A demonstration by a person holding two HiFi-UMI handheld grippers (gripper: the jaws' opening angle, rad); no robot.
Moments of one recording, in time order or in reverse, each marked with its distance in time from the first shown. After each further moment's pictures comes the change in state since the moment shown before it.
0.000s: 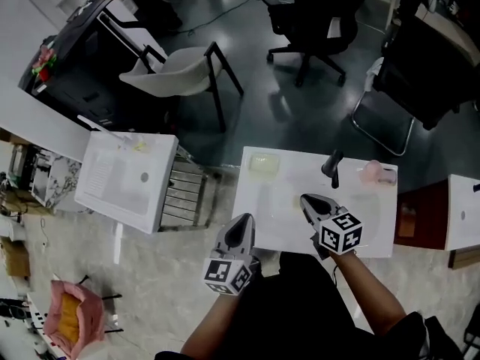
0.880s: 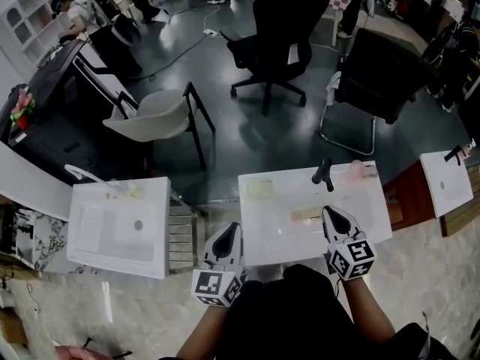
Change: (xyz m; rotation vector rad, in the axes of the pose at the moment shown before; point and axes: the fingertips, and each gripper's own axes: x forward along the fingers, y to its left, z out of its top) left arm -0.036 0.067 0.089 0.132 -0.033 -0.231; right arm -0.074 0.069 0.057 -0.136 -0.264 -0.509
